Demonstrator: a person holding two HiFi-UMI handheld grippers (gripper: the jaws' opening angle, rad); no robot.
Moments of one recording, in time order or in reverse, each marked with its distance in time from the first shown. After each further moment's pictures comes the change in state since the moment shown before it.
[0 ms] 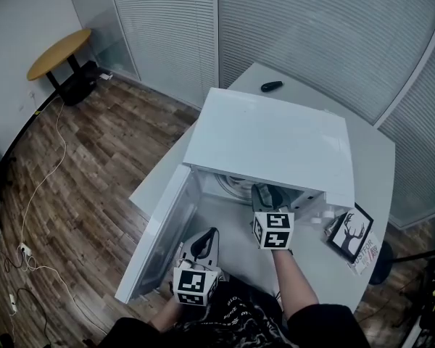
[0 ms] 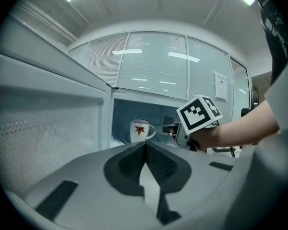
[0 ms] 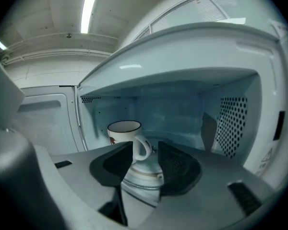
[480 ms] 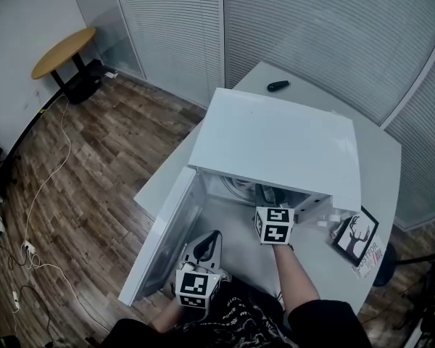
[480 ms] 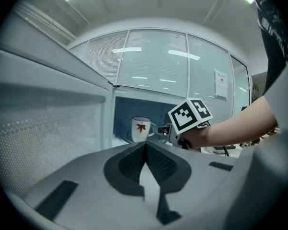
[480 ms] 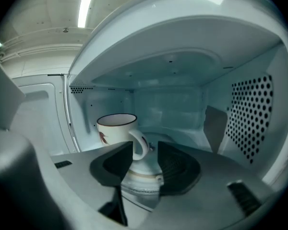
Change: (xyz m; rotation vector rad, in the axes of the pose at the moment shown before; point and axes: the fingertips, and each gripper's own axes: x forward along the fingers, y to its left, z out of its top) left arm 0.000 0.004 -0.004 0.010 0.024 0.002; right arm 0.027 -0.006 -0.011 -0.005 0.046 -0.037
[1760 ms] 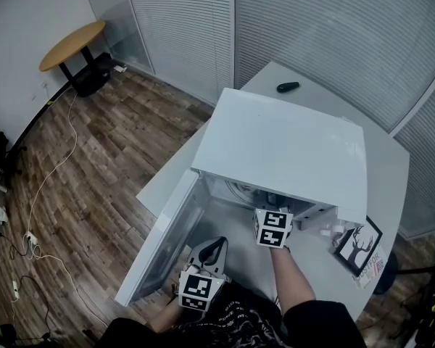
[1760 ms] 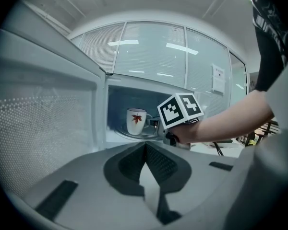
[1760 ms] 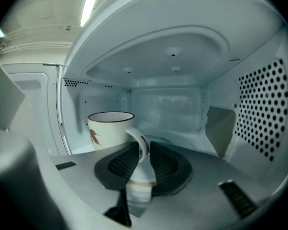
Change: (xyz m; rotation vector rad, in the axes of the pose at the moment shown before) left arm 0.011 -0.012 -0.019 0.009 0.076 -0.044; right arm 0.019 -0.003 0.002 -0.035 -0.056 -0.049
